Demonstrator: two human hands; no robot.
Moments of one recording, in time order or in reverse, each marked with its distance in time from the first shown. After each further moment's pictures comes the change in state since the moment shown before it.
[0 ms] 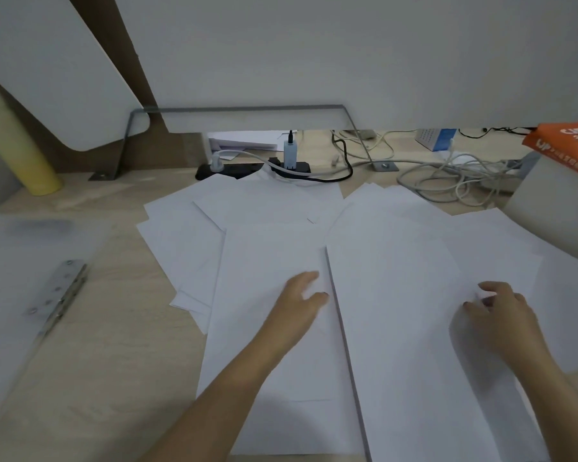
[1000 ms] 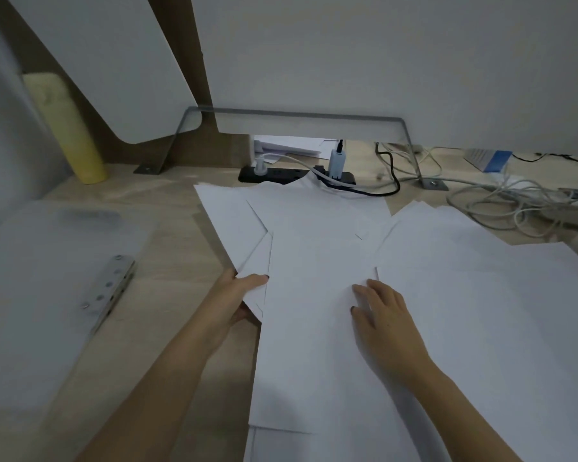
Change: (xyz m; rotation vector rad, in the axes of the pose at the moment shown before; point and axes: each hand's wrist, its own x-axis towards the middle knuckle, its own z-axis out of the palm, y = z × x) left_hand 0.022 -0.042 -0.146 -0.441 0.209 -0.146; right_hand -0.055 -0.110 0.128 -0.128 -0.263 -0.663
